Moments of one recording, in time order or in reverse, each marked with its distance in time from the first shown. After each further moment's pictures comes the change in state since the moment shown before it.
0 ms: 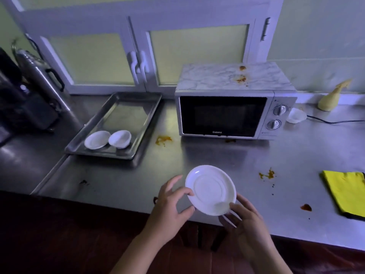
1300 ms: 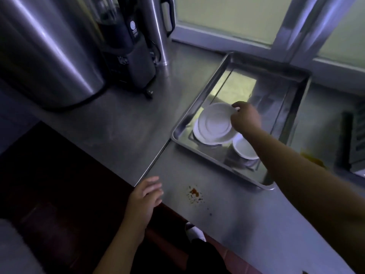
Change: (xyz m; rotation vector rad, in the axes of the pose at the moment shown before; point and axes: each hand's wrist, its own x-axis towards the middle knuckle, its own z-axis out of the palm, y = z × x) left_hand 0.003 -0.368 -0.342 -0.706 0.581 -1.042; right_hand 0.339 0.159 0.598 -1.460 -0.149 -0.543
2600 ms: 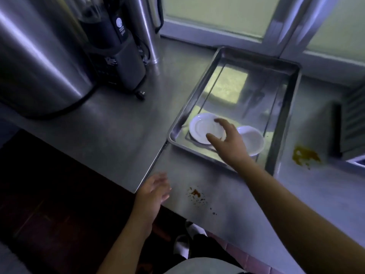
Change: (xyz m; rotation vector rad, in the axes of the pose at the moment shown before) left_hand 0.033 0.011 0.008 -0.046 -0.120 -0.058; right_hand -0.096 -0.008 0.021 0.244 -0.114 -0.106
